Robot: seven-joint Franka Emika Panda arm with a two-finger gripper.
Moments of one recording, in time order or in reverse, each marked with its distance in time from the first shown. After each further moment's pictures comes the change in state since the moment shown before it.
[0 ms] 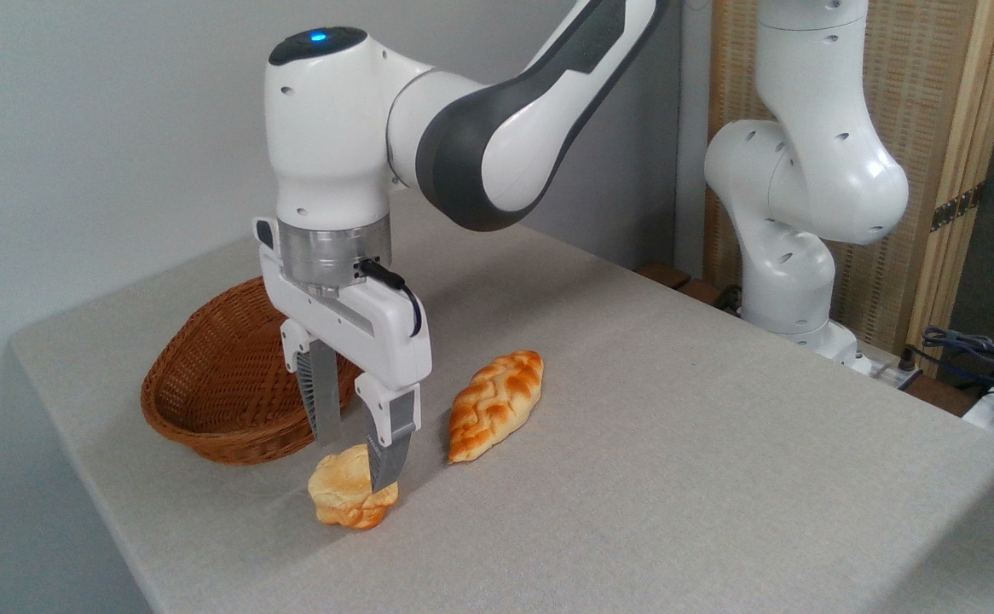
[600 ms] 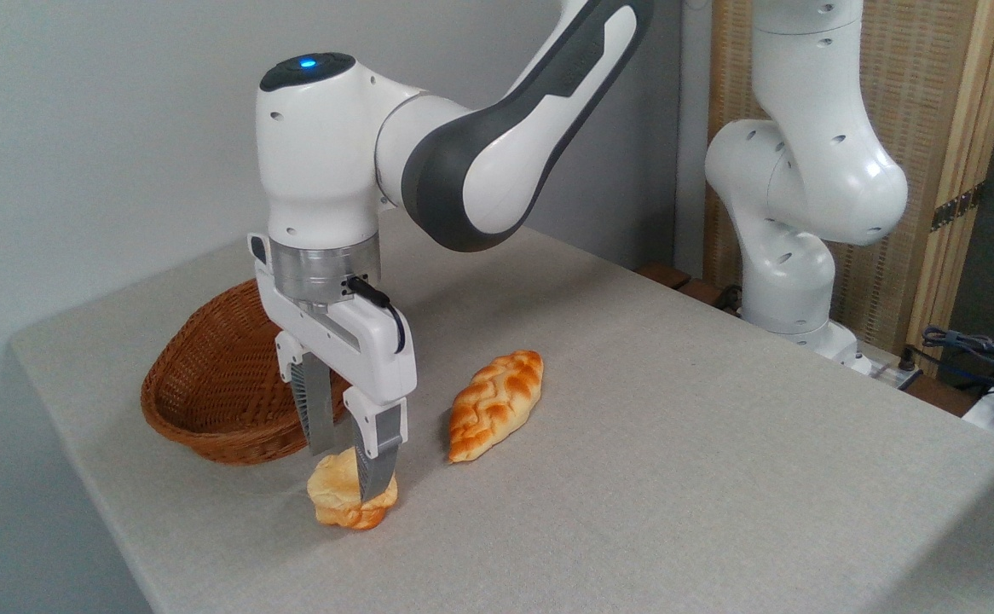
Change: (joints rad) arm -0.021 0.035 -0.002 0.001 0.002 0.033 0.017
